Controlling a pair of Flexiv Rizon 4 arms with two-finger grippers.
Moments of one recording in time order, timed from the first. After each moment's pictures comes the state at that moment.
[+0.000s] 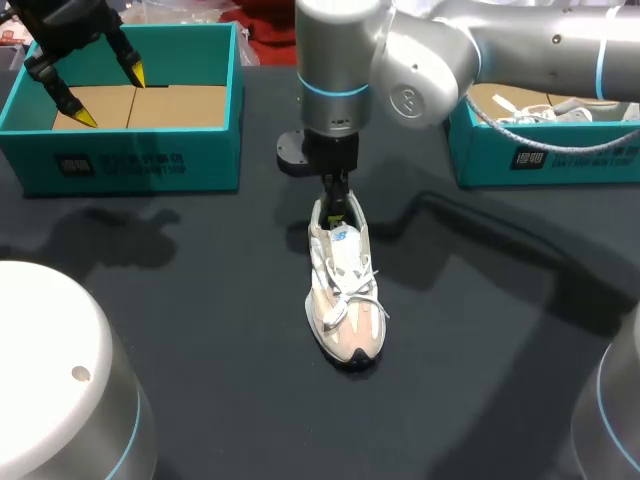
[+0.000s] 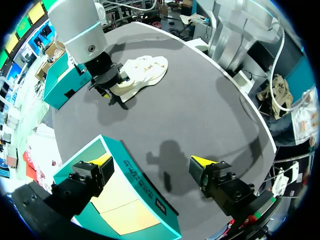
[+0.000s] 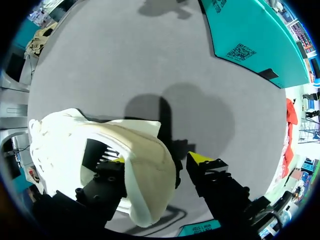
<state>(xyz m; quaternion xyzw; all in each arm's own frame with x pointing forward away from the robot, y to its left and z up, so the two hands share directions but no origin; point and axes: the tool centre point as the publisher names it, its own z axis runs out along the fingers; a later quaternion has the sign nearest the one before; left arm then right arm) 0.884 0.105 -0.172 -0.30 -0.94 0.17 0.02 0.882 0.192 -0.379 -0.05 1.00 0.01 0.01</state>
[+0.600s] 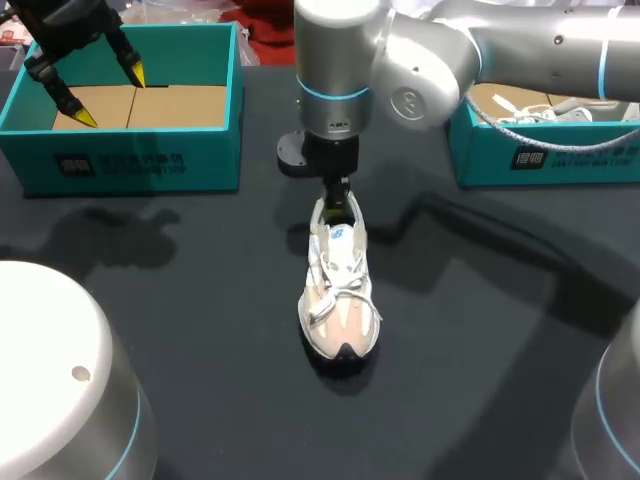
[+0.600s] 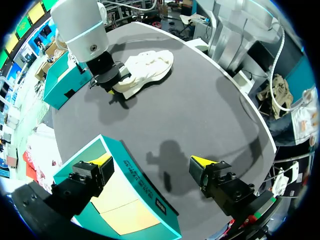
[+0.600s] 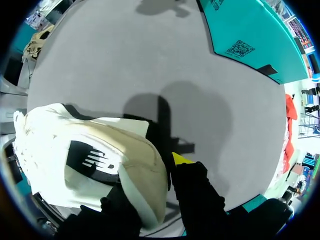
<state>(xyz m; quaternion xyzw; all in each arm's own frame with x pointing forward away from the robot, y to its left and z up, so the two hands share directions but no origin) 0.884 0.105 -0.172 -0.30 -0.94 0.17 0.02 0.877 0.188 -0.373 -0.03 1.00 0.00 0.02</state>
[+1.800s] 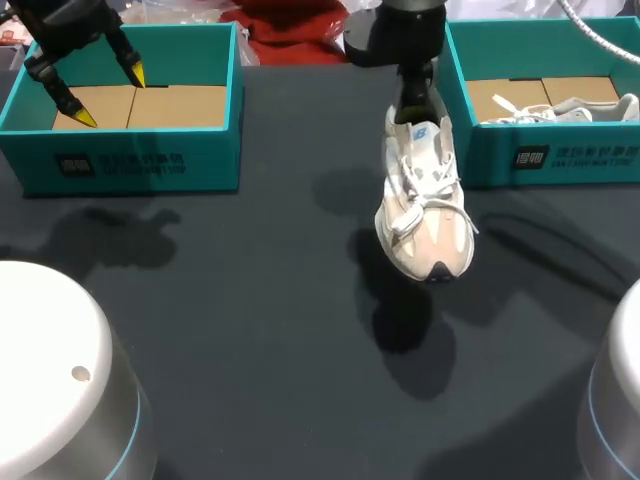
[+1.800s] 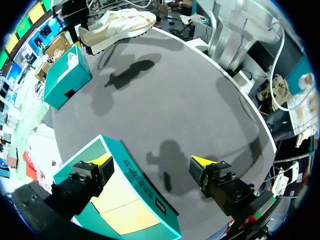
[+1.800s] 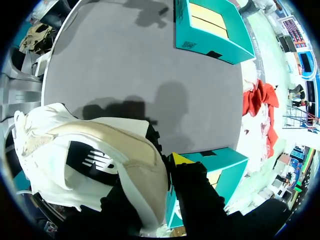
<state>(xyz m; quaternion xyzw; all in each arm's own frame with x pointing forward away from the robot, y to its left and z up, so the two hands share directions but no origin) 0.884 0.105 -0.172 -0.30 -0.94 0.17 0.02 0.889 0.084 -0.177 -0.03 1.00 -0.04 0.08</state>
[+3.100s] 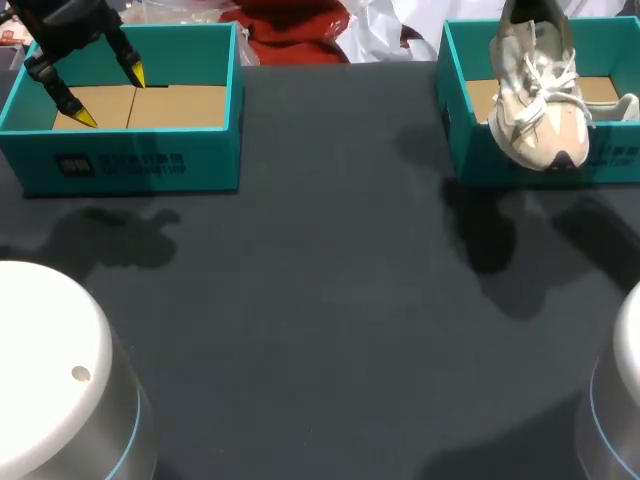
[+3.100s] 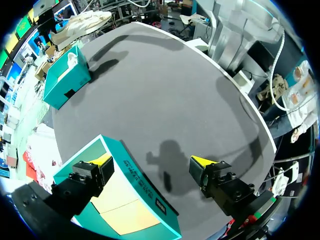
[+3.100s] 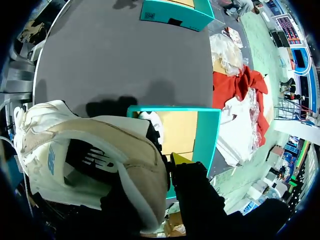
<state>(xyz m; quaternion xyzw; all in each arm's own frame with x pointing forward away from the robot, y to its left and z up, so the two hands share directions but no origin) 0.884 0.105 -0.172 -0.30 -0.94 0.17 0.02 1.012 -0.079 -0.112 -0.02 0.99 -0.07 0.12</state>
